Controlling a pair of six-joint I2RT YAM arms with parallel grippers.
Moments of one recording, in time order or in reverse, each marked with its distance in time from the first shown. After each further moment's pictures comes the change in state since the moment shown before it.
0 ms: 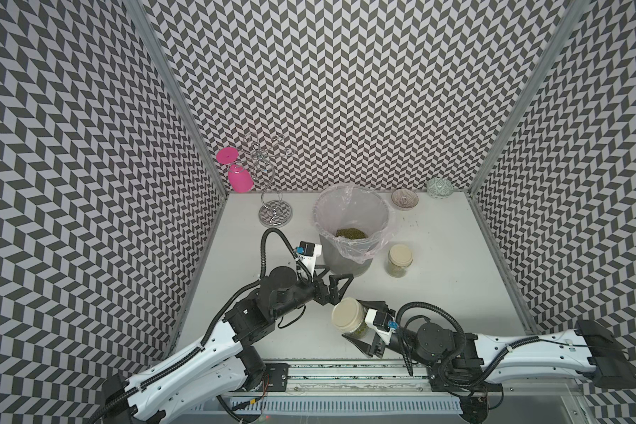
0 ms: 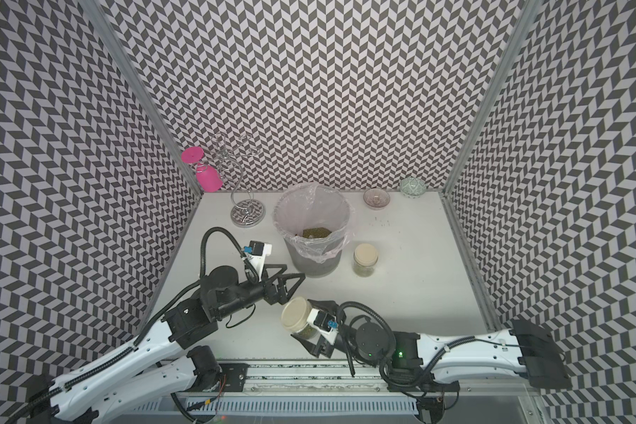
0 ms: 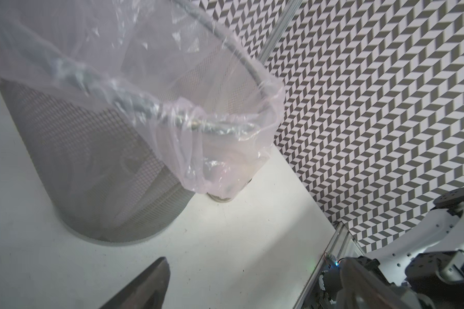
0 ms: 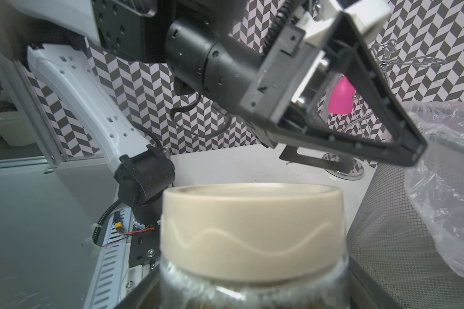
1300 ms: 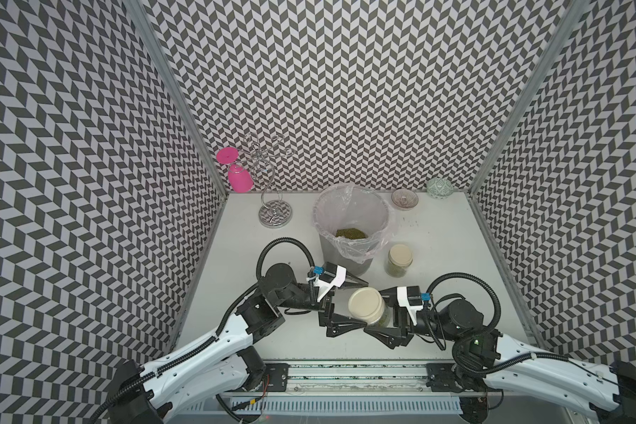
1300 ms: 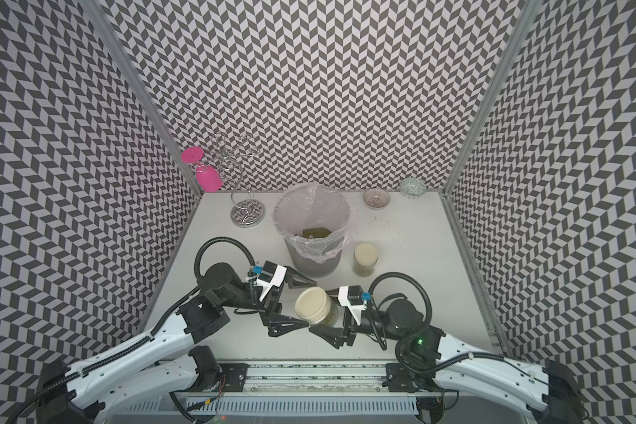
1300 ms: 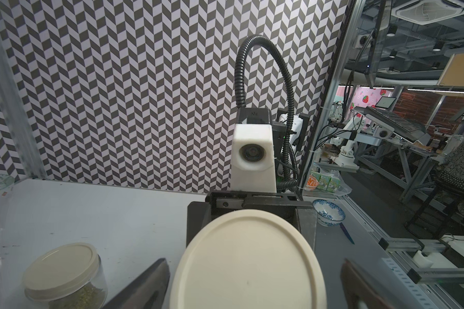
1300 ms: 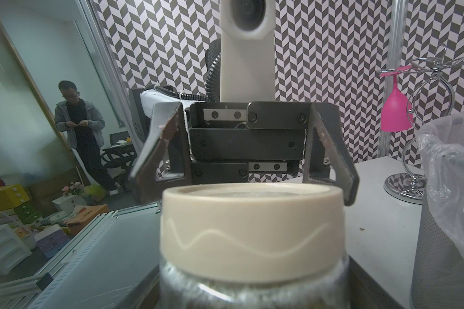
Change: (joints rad) left arm -0.012 0.156 -0.005 0.404 0.795 0.382; right arm -0.357 -0.215 -0.048 0.008 -0.642 0.251
